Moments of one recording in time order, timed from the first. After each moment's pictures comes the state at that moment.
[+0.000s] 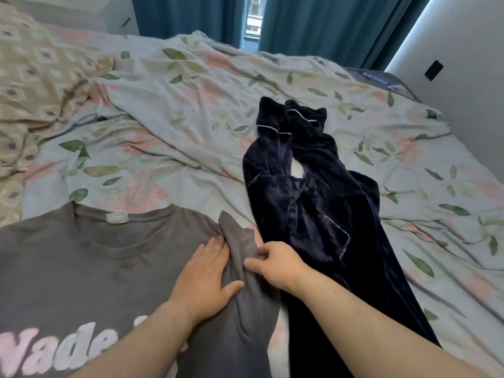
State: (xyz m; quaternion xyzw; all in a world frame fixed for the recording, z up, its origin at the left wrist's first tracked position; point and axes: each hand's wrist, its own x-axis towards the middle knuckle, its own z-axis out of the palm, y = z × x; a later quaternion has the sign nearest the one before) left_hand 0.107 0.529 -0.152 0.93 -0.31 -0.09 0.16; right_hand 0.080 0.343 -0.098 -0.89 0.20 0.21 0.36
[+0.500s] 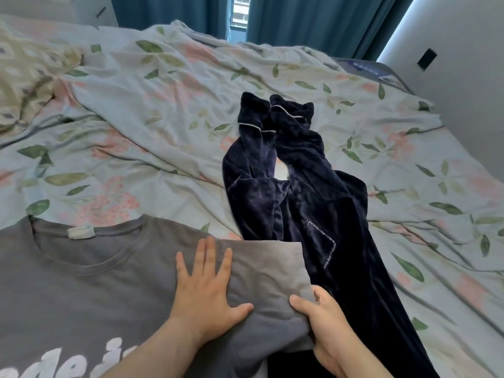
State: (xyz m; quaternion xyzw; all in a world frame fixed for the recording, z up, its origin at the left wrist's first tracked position) left_hand 0.093 0.472 -0.144 0.95 -0.27 -0.13 0.04; right_hand -0.014 0.282 -0.115 -0.53 0.47 0.06 0.71
